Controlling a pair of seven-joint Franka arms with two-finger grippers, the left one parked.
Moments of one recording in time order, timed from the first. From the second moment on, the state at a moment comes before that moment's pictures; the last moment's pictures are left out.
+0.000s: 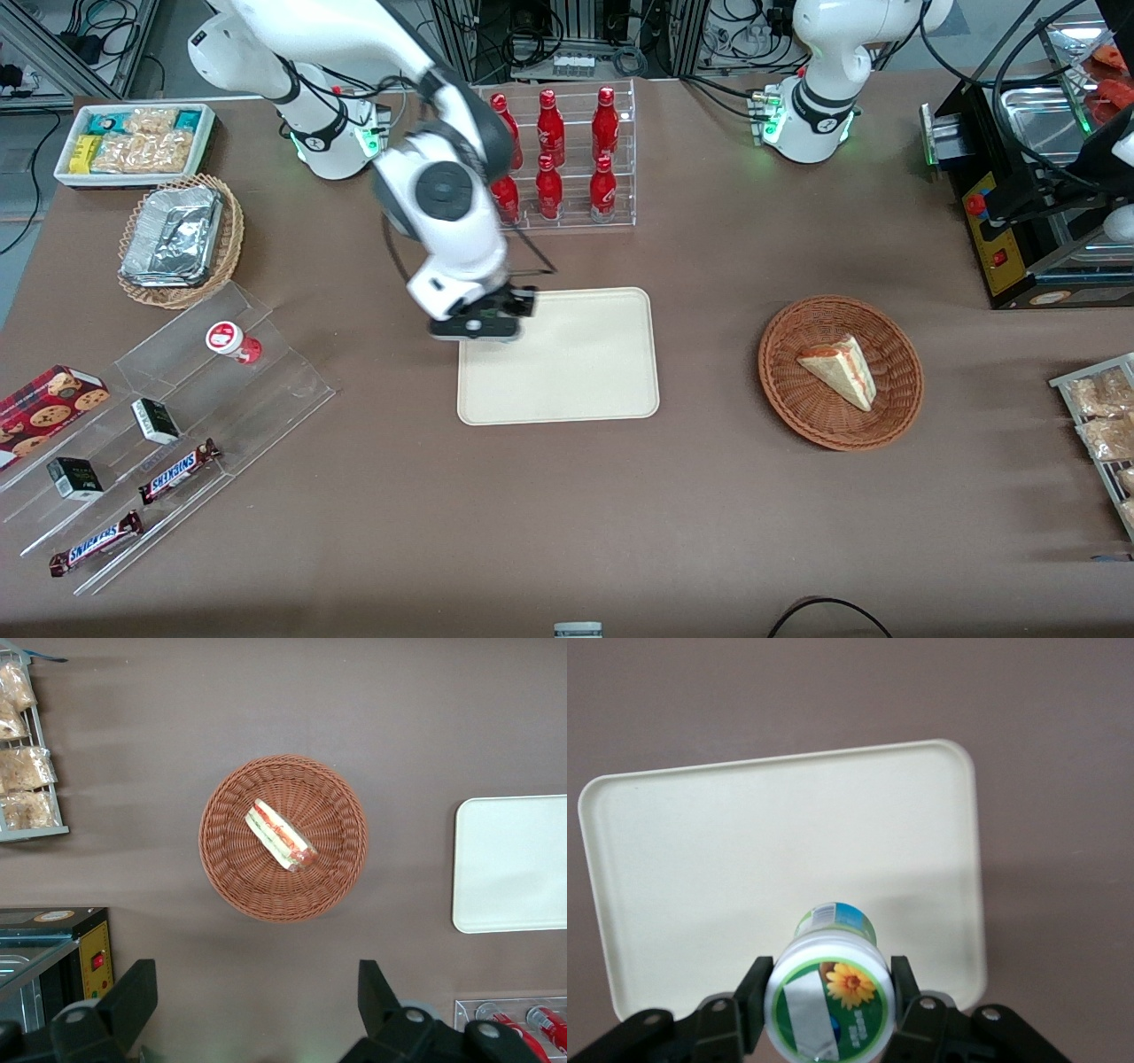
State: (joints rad) arm 0.78 0.40 -0.08 -1.76 0.03 2.21 0.80
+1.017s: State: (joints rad) arm 0.85 0.64 -0.09 -1.67 0.00 2.38 0.91
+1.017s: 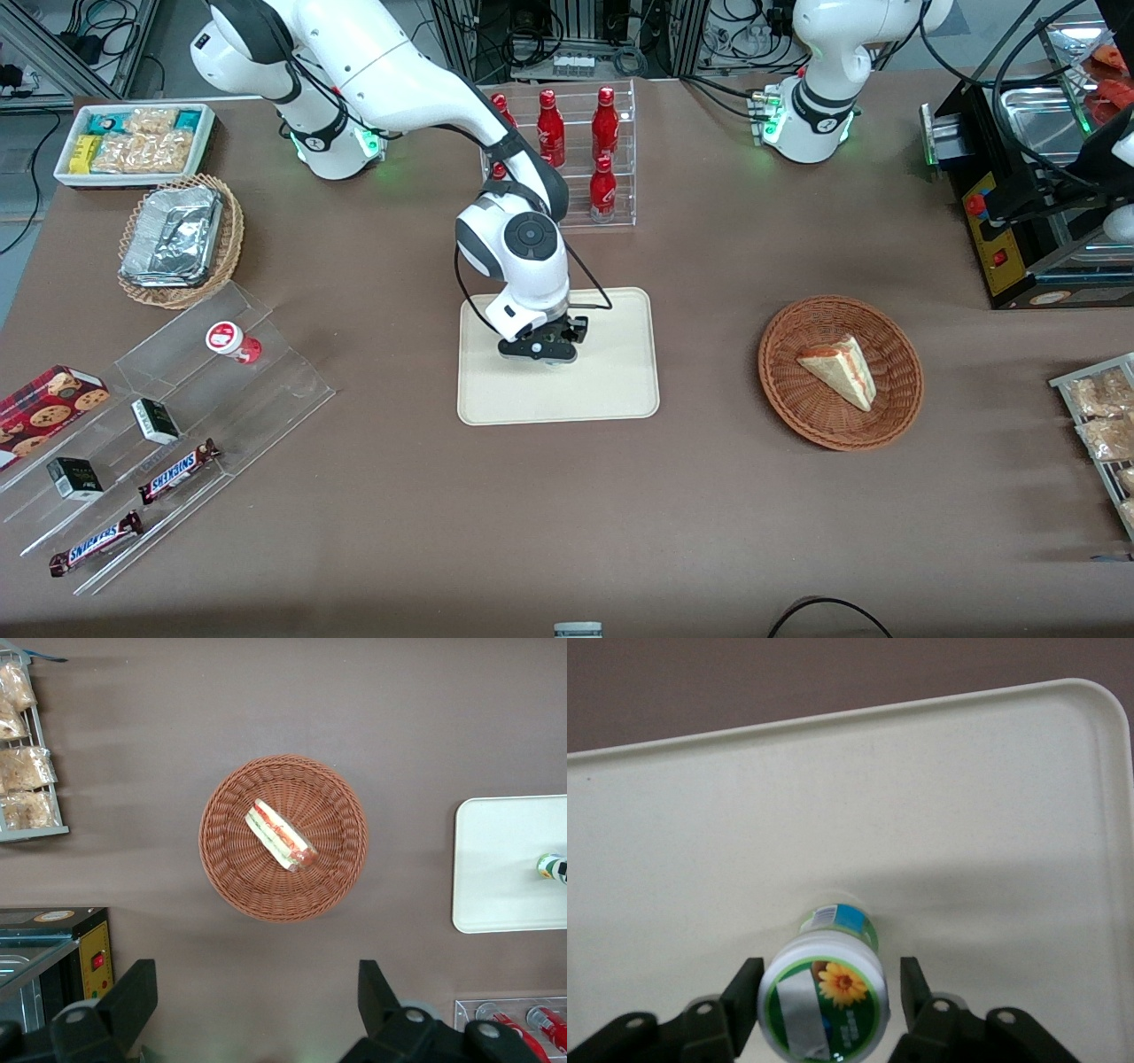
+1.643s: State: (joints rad) arm 0.80 0.46 -0.10 -1.63 0.00 2.12 0.84
